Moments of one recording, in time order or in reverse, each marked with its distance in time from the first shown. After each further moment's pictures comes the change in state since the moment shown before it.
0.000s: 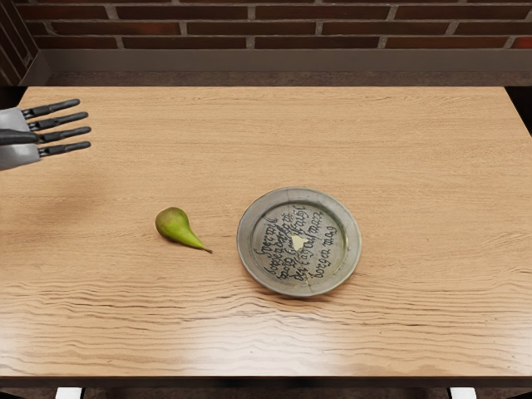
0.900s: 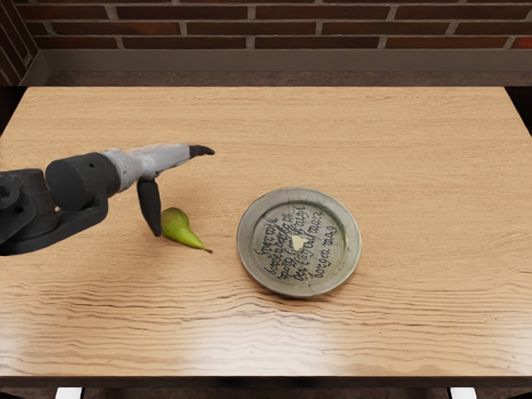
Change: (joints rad) left arm -0.104 -0.293 0.141 -0.759 1.845 0.263 0.000; right arm 0.000 0.000 0.000 0.000 0.002 0.000 0.001
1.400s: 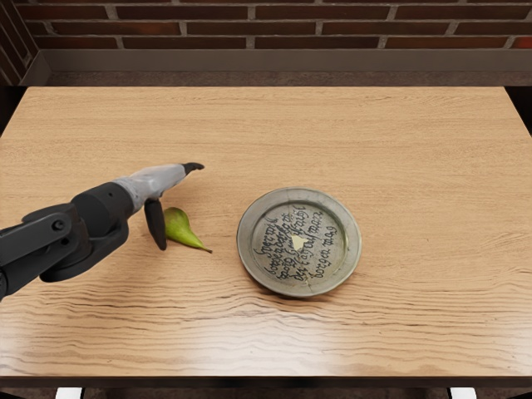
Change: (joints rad) left arm 0.047 -0.076 0.140 0.154 0.074 0.225 0.000; right arm 0.000 0.000 0.000 0.000 0.000 0.000 0.000
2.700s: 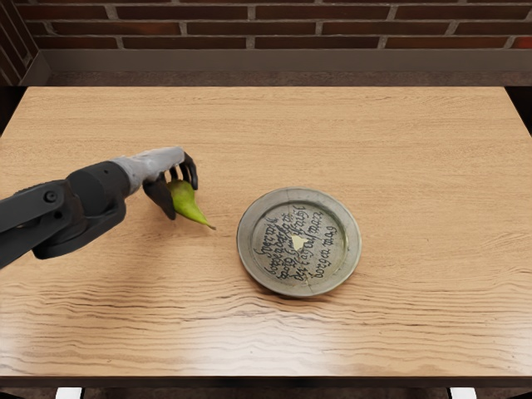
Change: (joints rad) left arm -0.138 0.039 0.070 0.012 -0.160 0.017 0.000; right arm 0.000 0.000 0.000 0.000 -0.001 0.000 0.000
